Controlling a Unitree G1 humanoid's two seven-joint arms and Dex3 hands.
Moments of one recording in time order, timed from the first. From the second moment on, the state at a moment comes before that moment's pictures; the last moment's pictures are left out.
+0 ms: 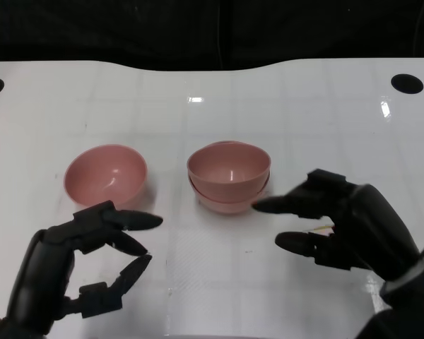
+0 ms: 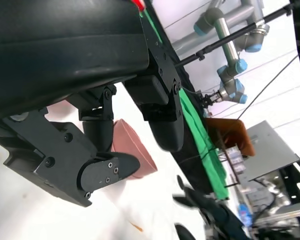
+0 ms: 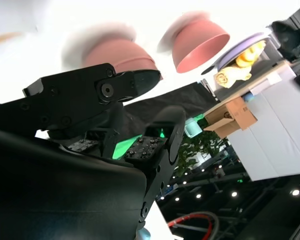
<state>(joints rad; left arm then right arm) 0.19 0.11 0.06 -0.10 0.08 -0.47 -0.16 -0.26 -0.33 0.33 0.39 -0.54 -0.78 -0.32</state>
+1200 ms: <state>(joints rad) -0.07 0.23 -0.19 -0.28 1.15 0.31 -0.18 -0.01 -0.23 0.16 0.26 -0.05 -0.77 0.13</state>
